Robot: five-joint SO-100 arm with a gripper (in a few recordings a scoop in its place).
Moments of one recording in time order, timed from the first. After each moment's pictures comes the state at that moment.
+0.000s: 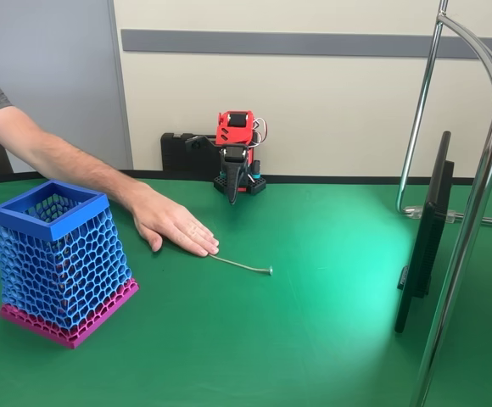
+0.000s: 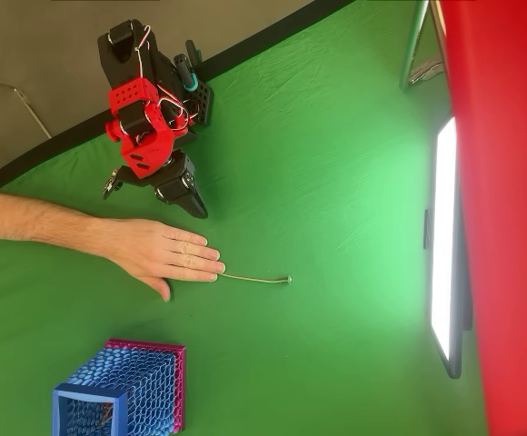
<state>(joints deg) 3.2 190.1 173.9 59.8 -1.6</state>
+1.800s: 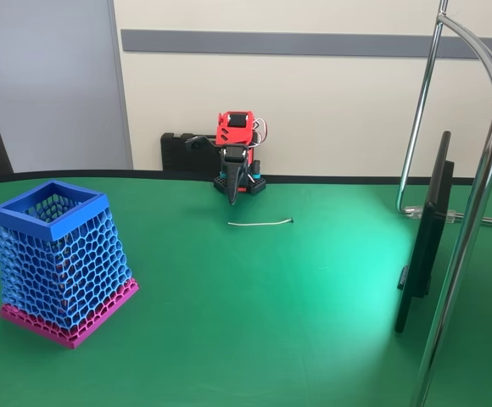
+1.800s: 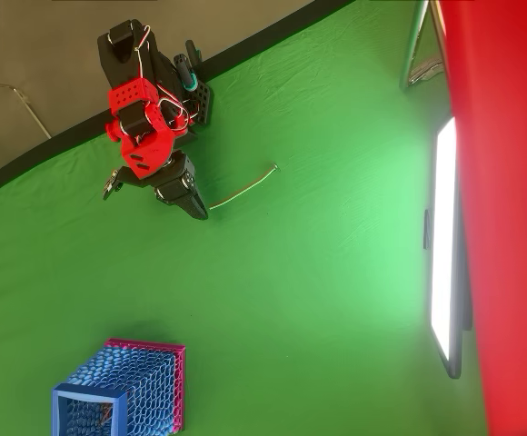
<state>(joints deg) 3.2 190.1 174.3 58.8 -1.6</state>
